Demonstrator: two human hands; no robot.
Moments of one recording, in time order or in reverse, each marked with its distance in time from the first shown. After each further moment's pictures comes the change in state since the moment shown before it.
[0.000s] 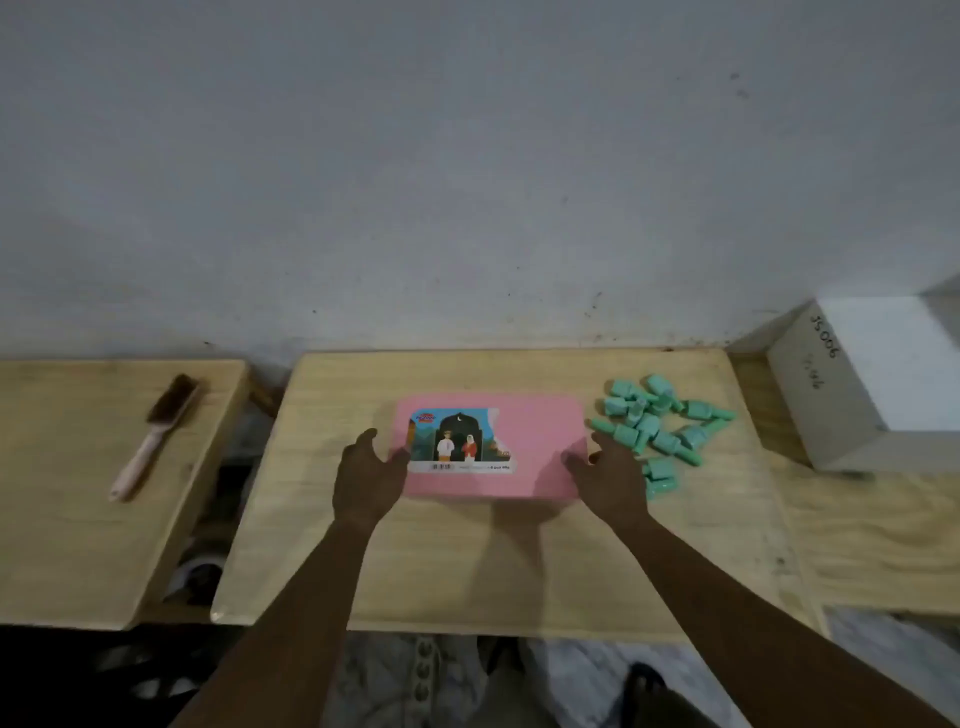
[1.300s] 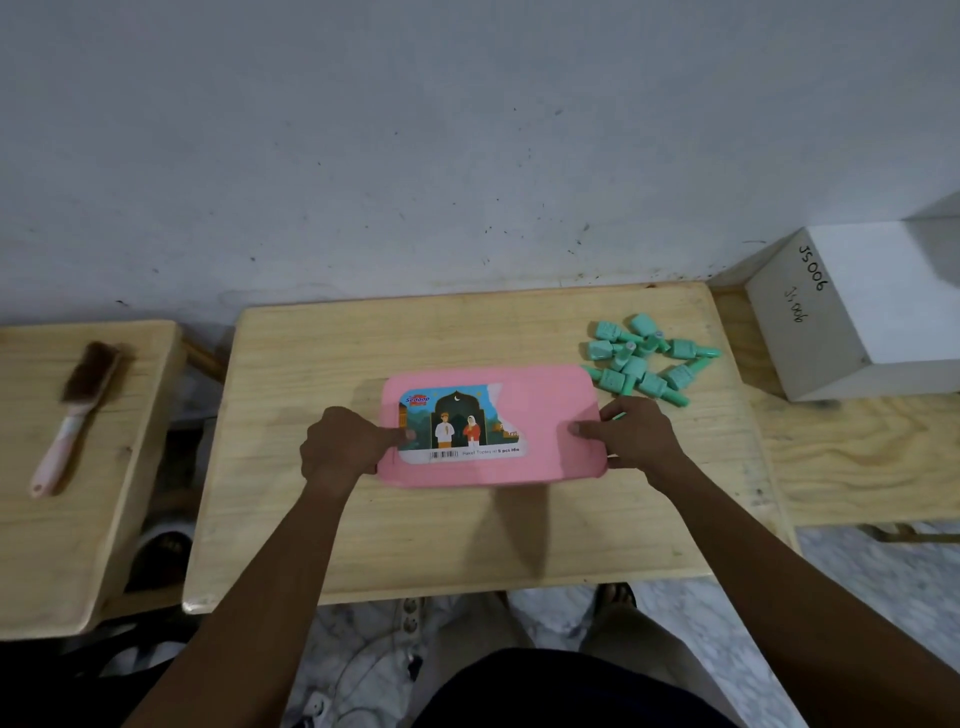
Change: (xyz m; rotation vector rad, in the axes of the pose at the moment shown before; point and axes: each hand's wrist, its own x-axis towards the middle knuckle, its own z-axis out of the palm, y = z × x) left_hand 0.028 0.011 -0.010 0.168 -0.213 -0.237; right_hand 0.002 0.000 -0.032 0.209 -0.119 0.324
